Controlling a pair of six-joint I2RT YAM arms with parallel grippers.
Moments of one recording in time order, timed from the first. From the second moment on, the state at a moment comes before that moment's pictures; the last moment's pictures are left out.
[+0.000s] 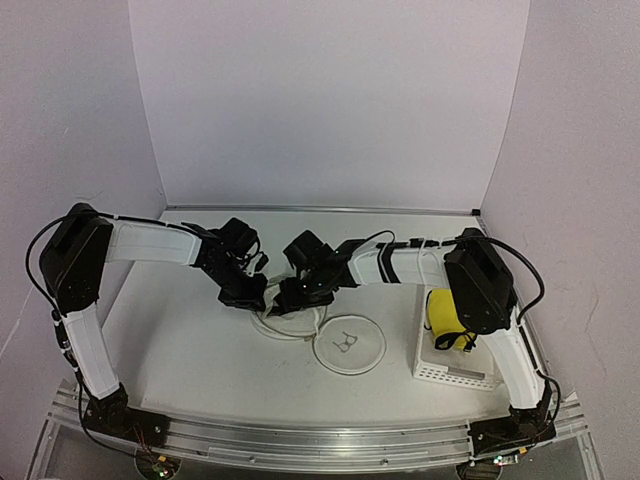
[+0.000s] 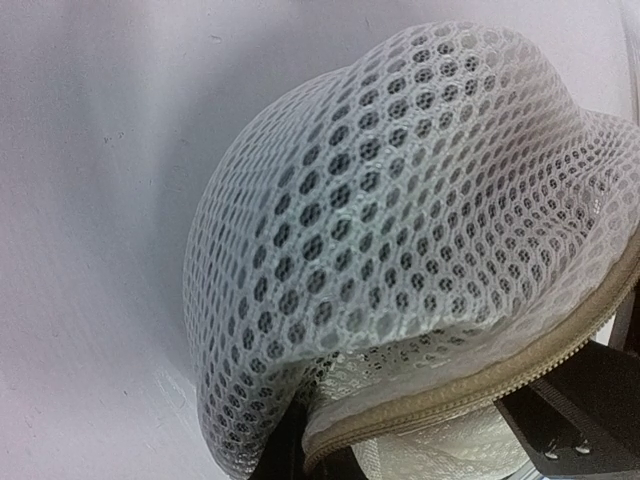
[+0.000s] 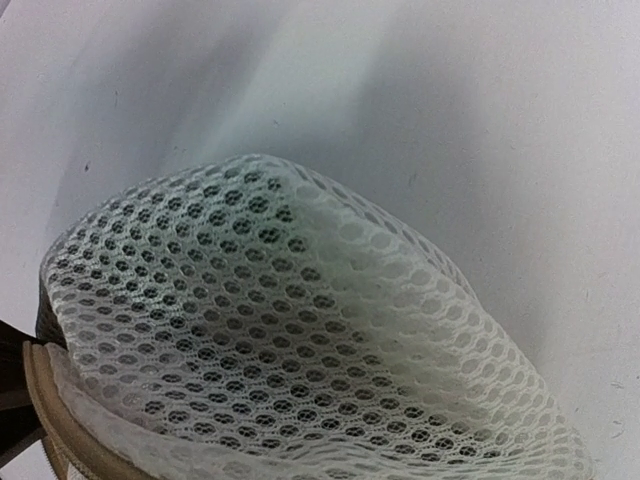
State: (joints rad) left arm -0.64 1.83 1.18 -0.52 0.26 -0.44; right arm 0.95 2.31 1.77 -0.44 0.06 0.55
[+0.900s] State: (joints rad) left arm -0.65 1.82 1.18 -0.52 0.26 -0.44; right arm 0.95 2.07 1.46 -0.26 -0.04 0.54
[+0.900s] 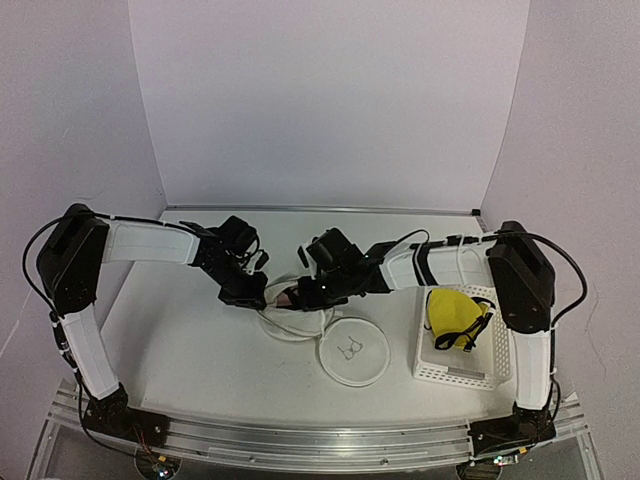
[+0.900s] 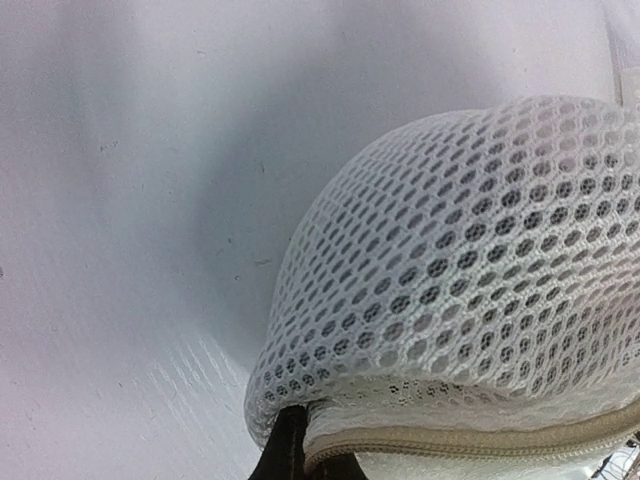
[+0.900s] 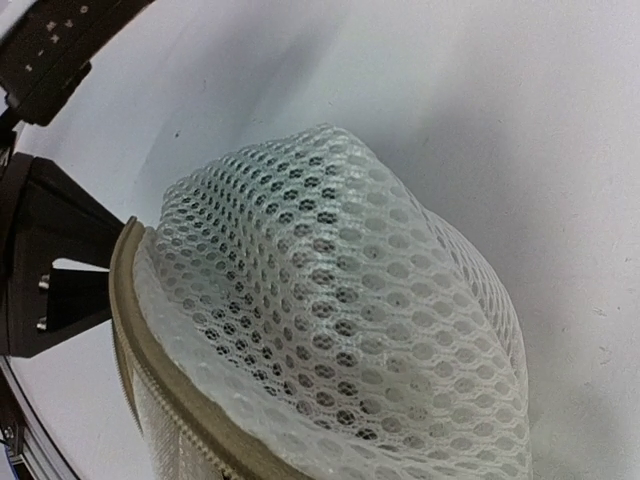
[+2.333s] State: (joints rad) left arm -0.66 1.70 1.23 -0.52 0.39 -0.44; right arm 1.11 1.65 0.90 0.24 0.23 -0.14
